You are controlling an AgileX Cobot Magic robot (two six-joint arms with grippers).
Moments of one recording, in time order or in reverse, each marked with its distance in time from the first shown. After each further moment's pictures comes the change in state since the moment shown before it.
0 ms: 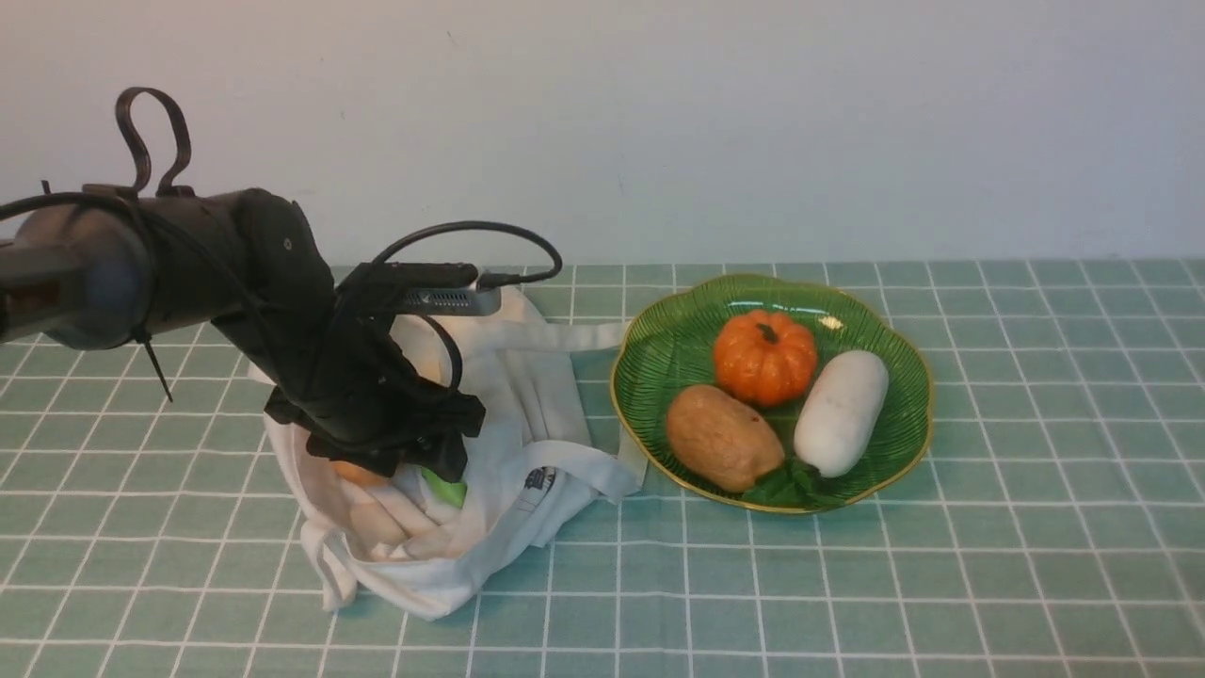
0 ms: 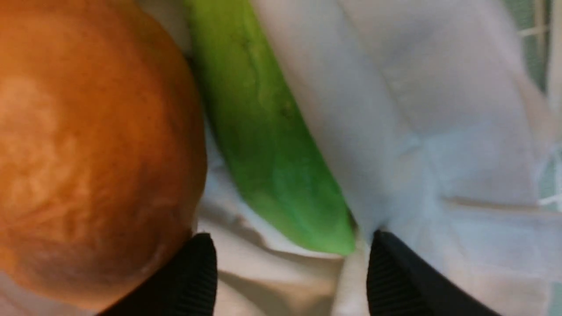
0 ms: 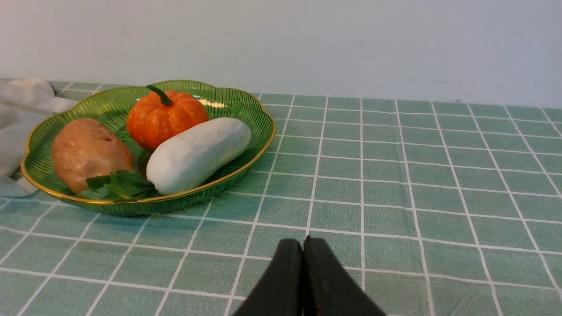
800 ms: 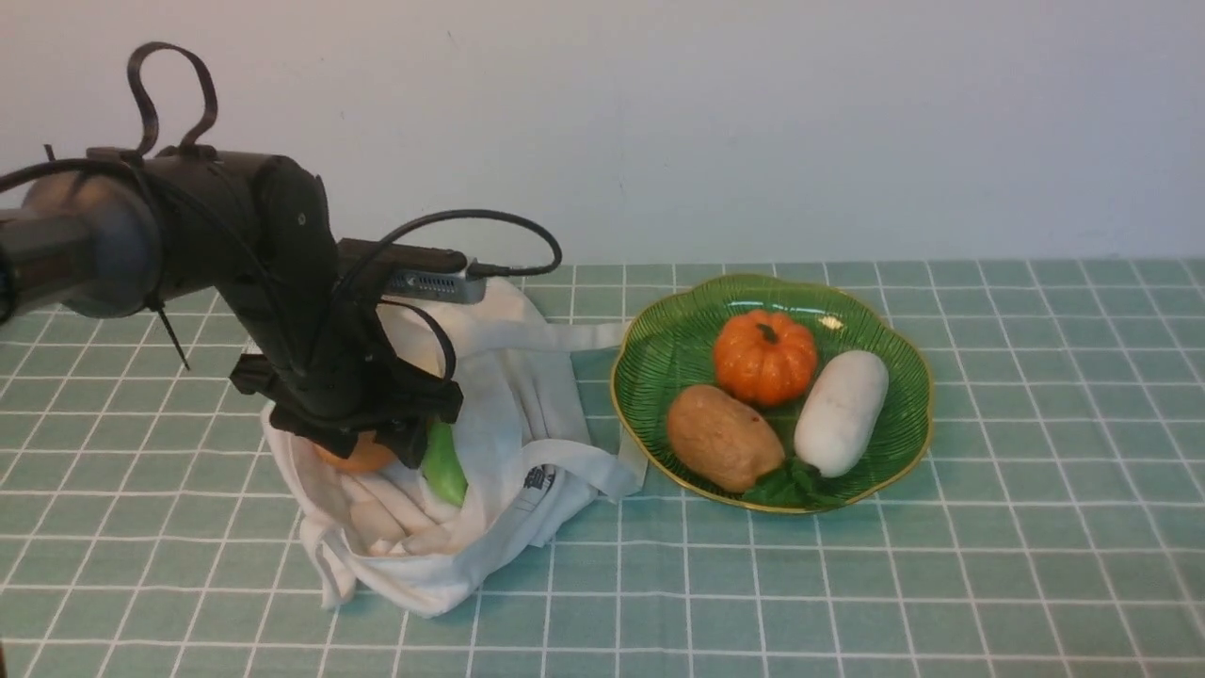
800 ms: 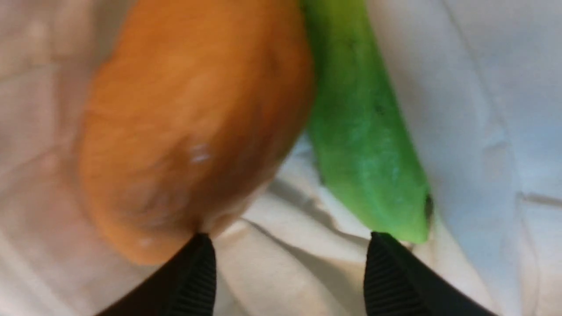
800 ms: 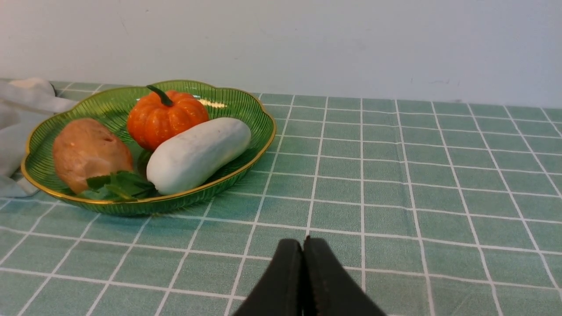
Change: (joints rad) right arm 0.000 0.000 0.000 0.000 0.000 0.000; left arm -0.039 0.026 -0.090 0.213 0.112 -0.187
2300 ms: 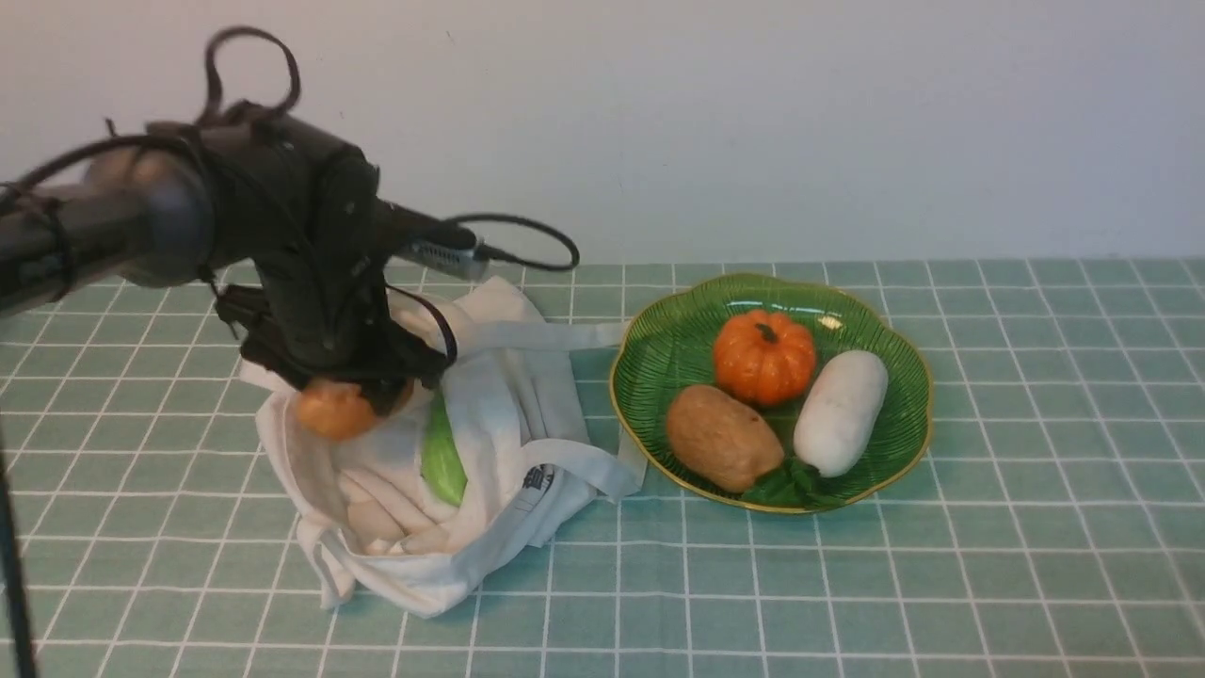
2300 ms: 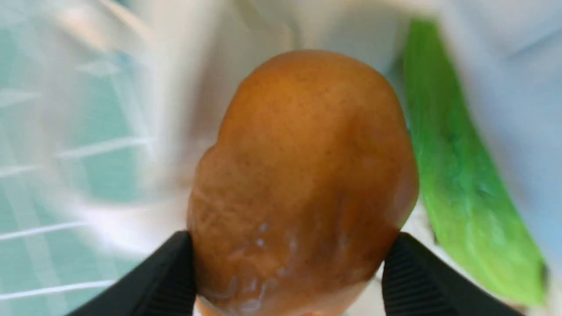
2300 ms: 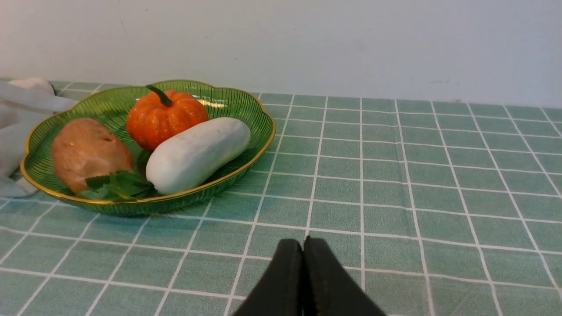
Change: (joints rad) right arm 0.000 0.000 0.000 0.000 0.000 0.000; left arm -0.031 -0.049 -0.124 0.332 0.078 -0.143
